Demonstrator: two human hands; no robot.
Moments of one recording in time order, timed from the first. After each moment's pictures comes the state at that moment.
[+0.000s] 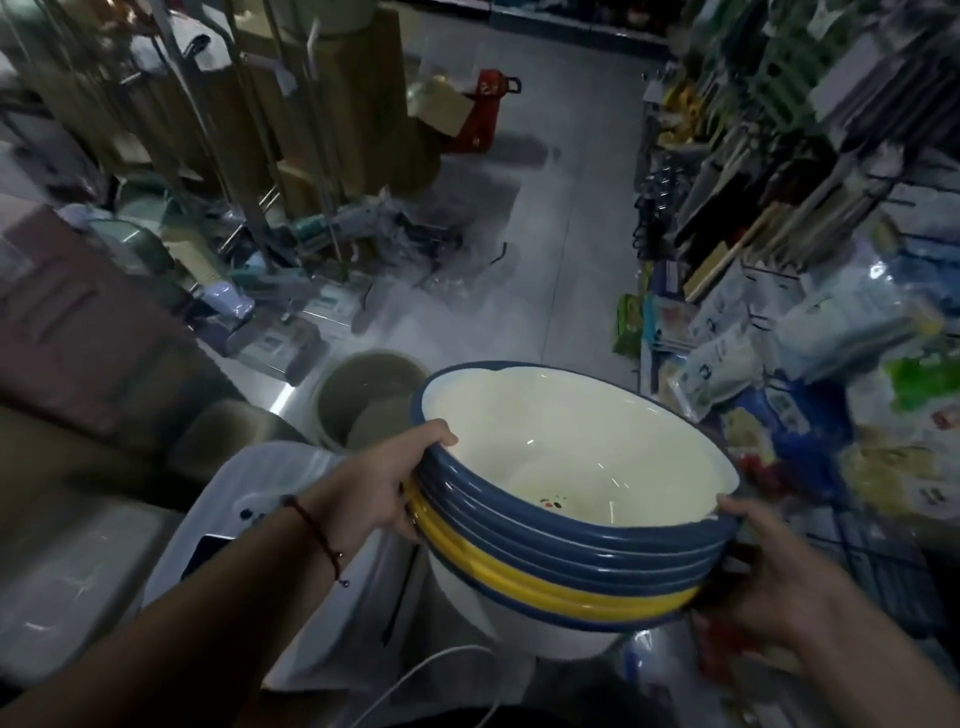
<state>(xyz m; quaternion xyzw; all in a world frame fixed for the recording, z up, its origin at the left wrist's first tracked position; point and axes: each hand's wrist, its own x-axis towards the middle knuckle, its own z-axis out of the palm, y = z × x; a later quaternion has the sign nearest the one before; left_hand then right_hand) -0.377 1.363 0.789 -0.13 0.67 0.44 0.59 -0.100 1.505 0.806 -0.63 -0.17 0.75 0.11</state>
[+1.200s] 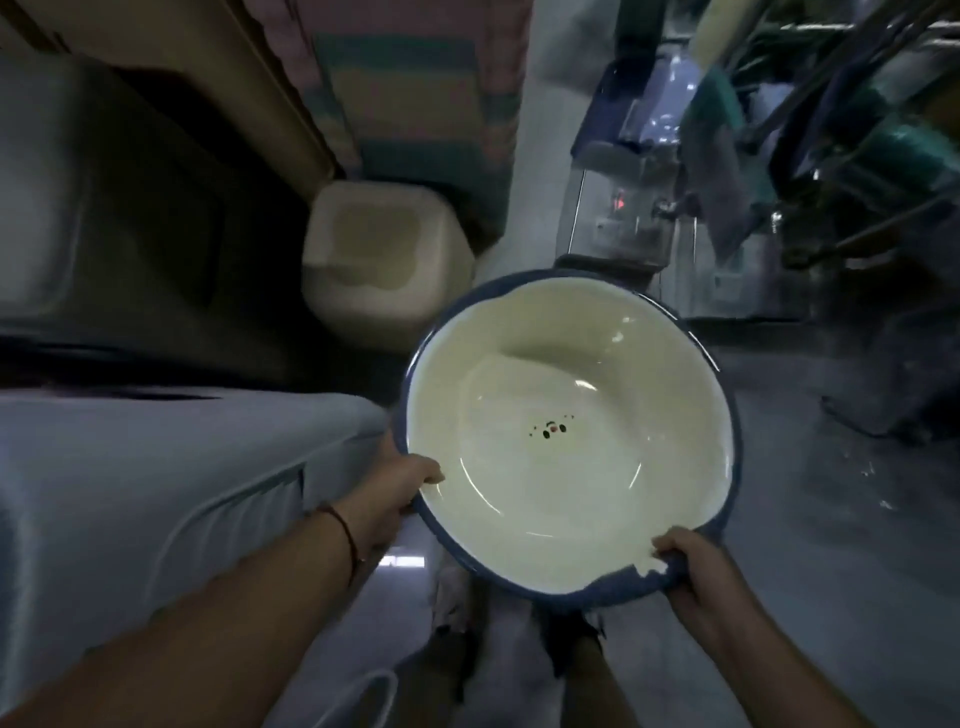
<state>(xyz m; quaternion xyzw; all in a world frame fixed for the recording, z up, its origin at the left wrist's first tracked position) -0.730 1.490 0.269 -0.60 0.49 0.60 0.18 -0.797 1.795 0.277 -0.47 -0.62 0.51 -0.37</state>
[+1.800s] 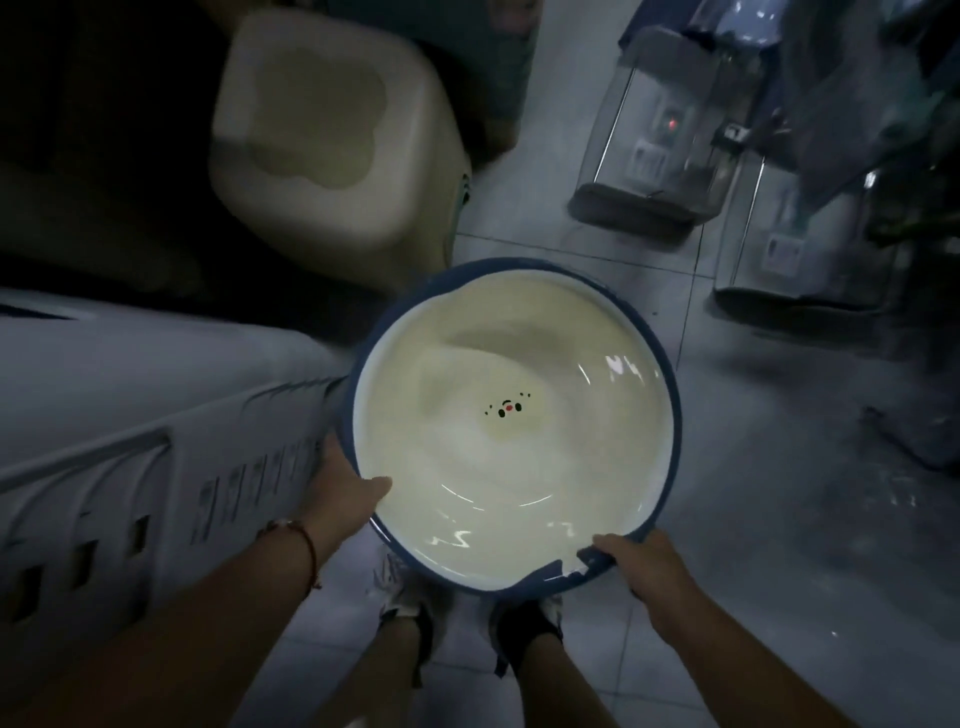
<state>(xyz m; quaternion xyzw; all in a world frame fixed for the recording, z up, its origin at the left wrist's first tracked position) -0.681 1.515 0.147 -0.60 0.58 0.49 0.25 -0.821 1.804 0.168 -0.32 -0.75 0.29 -0.50</state>
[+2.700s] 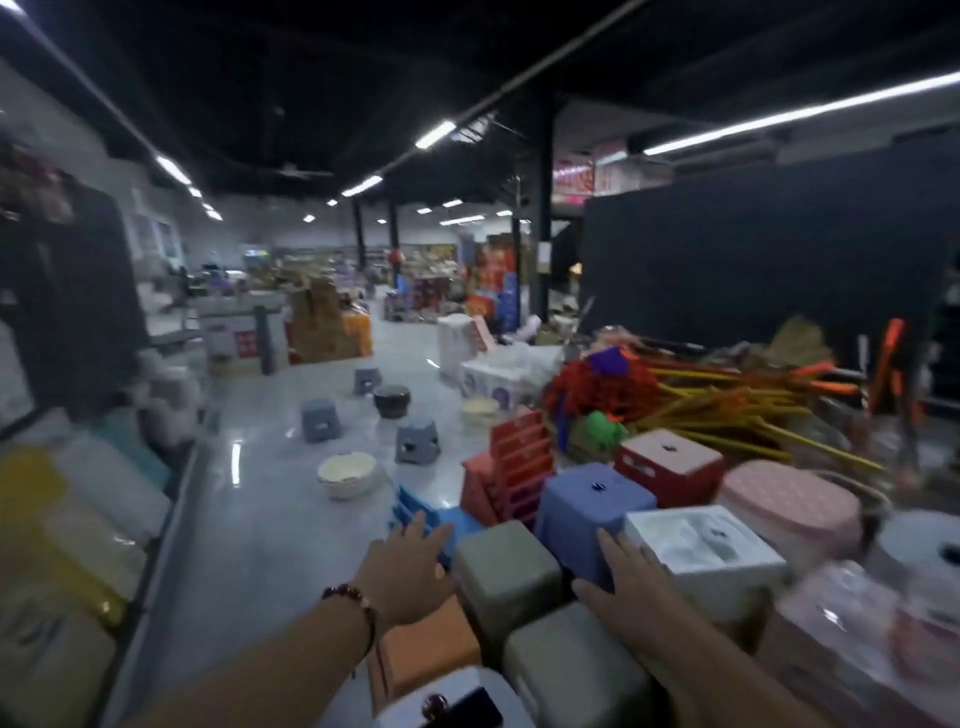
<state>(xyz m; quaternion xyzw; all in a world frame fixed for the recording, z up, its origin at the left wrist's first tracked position) -0.463 1.380 0.933 -0.62 0.78 -0.01 -0.02 -0.746 1.407 0.916 0.69 -0.71 0.10 -0.11</state>
